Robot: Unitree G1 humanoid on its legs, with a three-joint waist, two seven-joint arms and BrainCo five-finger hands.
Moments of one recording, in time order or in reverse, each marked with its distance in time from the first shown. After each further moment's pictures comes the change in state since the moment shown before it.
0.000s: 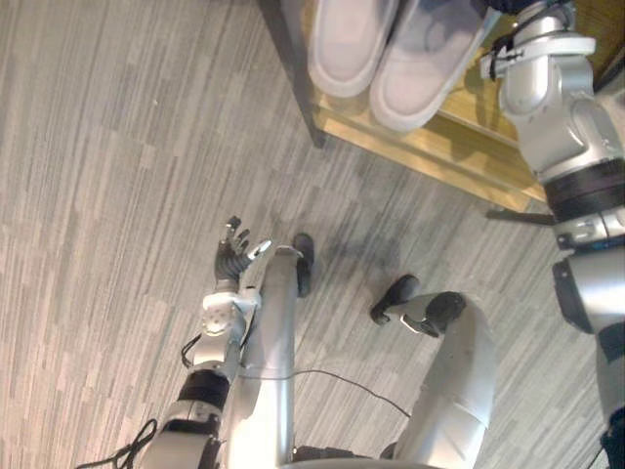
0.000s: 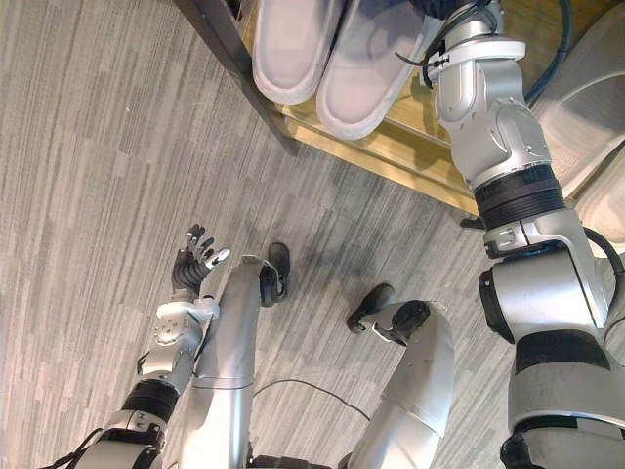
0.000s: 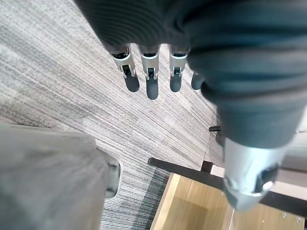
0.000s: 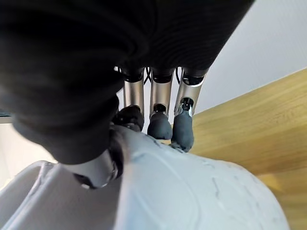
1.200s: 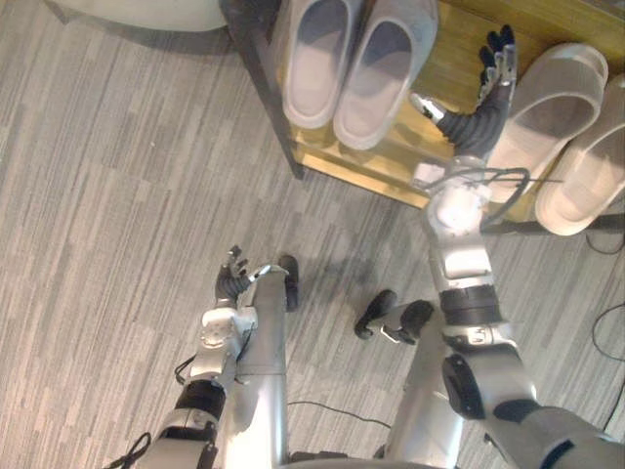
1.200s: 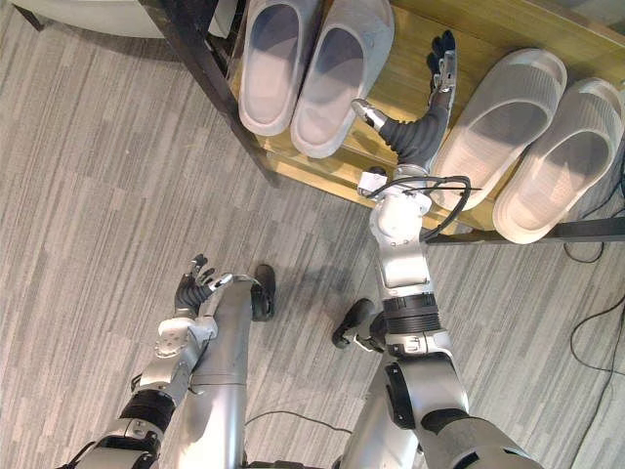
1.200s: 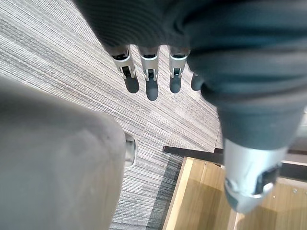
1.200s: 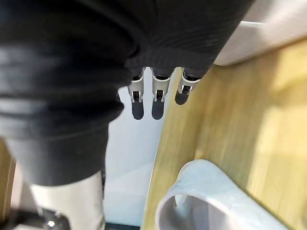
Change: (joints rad) left arm 0.048 -0.002 0.039 0.088 0.065 0.090 0.003; right arm 0.569 0.563 -0.465 -0.386 0.637 -0.115 0.013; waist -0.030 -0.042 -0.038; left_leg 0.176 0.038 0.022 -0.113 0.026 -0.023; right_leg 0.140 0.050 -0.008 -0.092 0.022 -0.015
